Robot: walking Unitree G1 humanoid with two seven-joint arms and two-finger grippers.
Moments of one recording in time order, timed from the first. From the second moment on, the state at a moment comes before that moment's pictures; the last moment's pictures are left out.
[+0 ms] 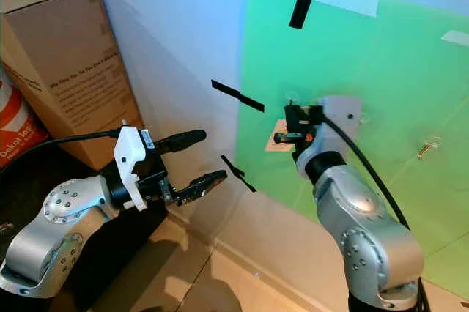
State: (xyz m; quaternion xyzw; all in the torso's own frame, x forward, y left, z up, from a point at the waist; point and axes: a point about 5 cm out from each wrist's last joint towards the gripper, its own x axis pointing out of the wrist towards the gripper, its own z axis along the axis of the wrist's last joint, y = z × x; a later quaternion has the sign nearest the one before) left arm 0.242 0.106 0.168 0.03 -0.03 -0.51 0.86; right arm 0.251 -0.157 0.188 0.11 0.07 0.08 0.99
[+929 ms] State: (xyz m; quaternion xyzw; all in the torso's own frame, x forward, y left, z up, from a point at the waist) left arm 0.243 0.103 0.171 0.02 -0.04 -0.51 0.86; right arm 0.254 -0.154 0.182 0.19 0.09 0.09 0.97
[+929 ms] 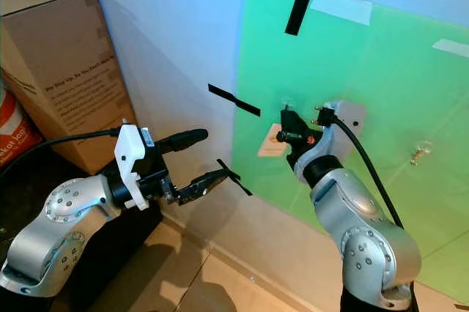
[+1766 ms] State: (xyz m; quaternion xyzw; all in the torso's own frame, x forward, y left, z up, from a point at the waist) left arm 0.246 0.102 0.176 0.02 -0.05 -0.51 0.86; right arm 0.257 -0.157 0.169 0.18 0.13 0.07 0.97
